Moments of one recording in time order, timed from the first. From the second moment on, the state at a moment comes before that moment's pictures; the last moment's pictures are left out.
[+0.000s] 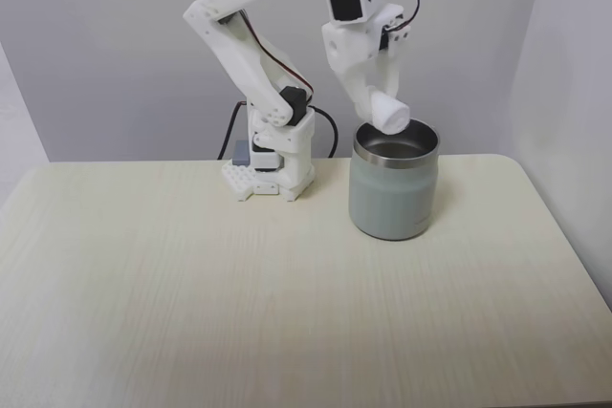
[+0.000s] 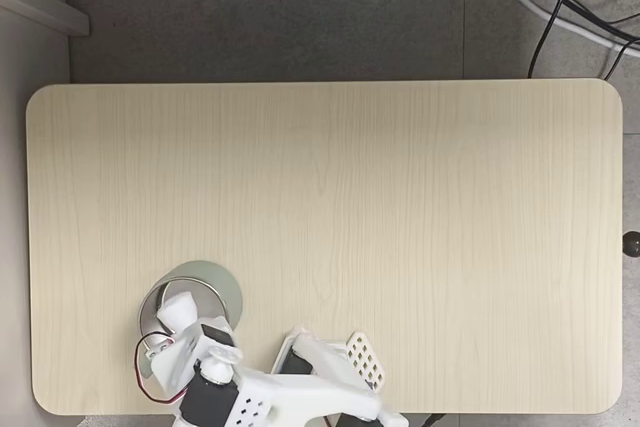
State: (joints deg) arm -68.4 44.9 70.5 102.0 -50.7
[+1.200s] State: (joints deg) arm -78.8 36.9 69.8 101.1 -40.8
